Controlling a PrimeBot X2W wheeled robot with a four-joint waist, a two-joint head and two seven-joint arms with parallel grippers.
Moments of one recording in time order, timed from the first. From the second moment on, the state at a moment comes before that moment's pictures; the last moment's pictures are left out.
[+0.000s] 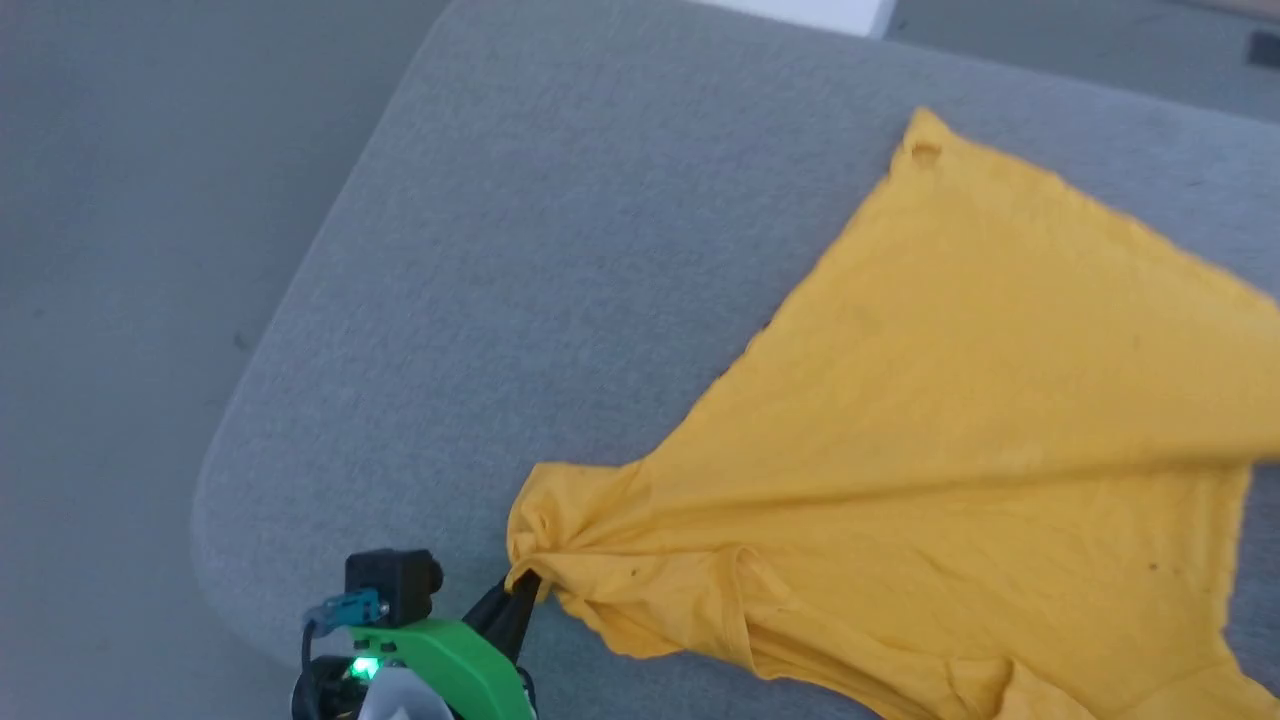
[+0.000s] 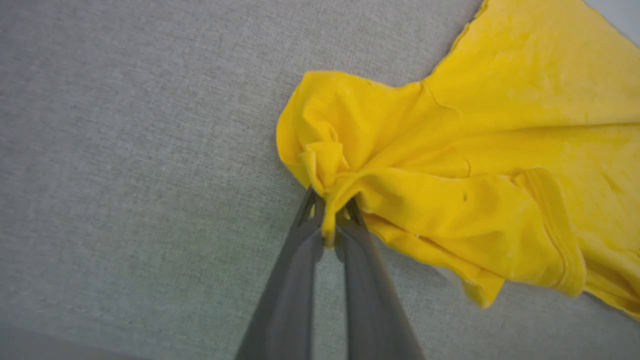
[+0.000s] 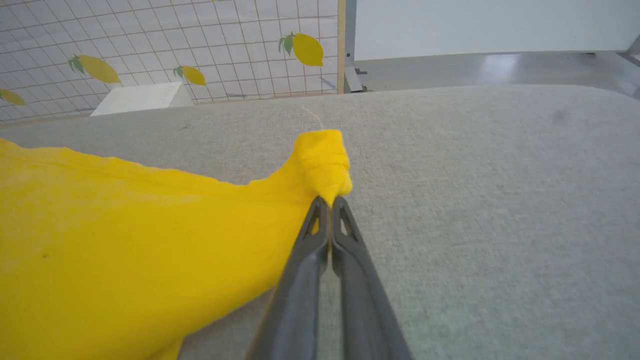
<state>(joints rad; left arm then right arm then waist) -0.04 0.36 -0.54 -0.01 -0.76 0.16 0.09 -0.27 -0.14 -0.66 0.22 0.03 0.13 0.11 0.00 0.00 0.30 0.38</state>
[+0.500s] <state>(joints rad) 0.02 0.41 -0.54 -0.08 -0.77 0.20 0.13 0.01 -0.05 -0.78 0.15 0.19 0.13 0.50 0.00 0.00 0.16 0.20</state>
